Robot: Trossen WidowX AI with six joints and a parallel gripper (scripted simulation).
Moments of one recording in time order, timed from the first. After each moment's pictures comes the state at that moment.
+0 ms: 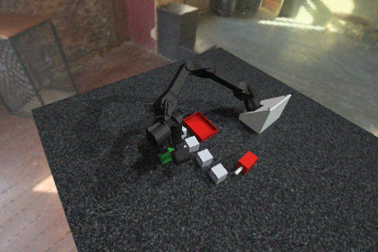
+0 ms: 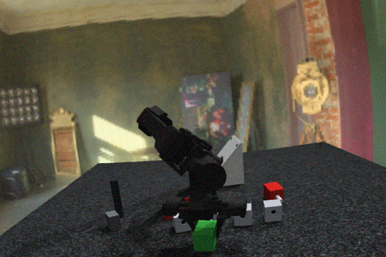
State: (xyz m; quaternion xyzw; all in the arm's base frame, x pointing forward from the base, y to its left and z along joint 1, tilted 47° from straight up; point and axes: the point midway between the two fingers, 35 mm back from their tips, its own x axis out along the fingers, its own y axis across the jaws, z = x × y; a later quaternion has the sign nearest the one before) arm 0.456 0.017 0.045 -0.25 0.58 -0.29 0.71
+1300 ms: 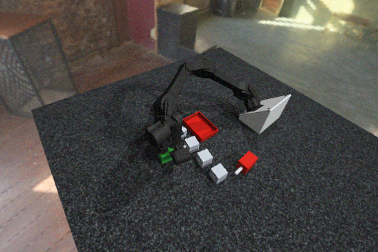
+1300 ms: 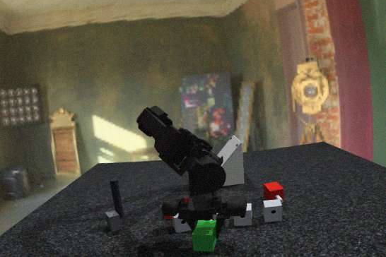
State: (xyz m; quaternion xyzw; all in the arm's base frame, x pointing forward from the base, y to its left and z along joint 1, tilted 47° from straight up) arm 0.457 0.017 0.045 -0.25 0.58 -0.29 0.72
